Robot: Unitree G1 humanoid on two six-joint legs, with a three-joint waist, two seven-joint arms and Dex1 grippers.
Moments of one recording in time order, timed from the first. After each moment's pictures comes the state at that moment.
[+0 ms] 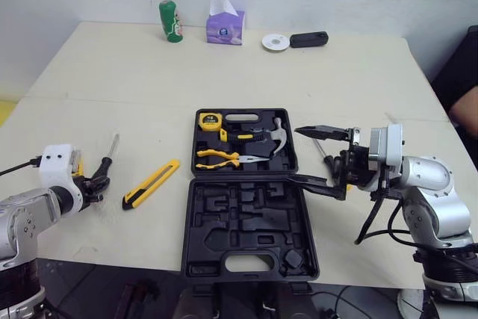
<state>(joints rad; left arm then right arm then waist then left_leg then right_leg) -0.18 0.70 0.52 -0.25 -0.43 1.31 -0.25 -0.32 -0.63 -0.09 -0.22 0.57 0.05 1.21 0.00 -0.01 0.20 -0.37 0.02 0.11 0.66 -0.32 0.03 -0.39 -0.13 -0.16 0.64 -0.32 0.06</state>
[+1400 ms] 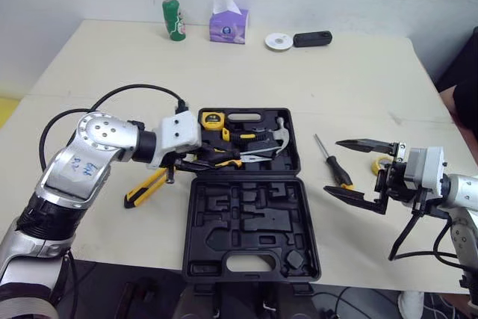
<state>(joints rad) -0.68 0.87 -0.26 -0.32 -0.23 0.65 -1.07 -0.10 -0.79 -0.26 -0.22 0.54 -0.04 1.22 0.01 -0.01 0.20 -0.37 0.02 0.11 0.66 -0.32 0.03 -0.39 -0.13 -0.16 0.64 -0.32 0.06</state>
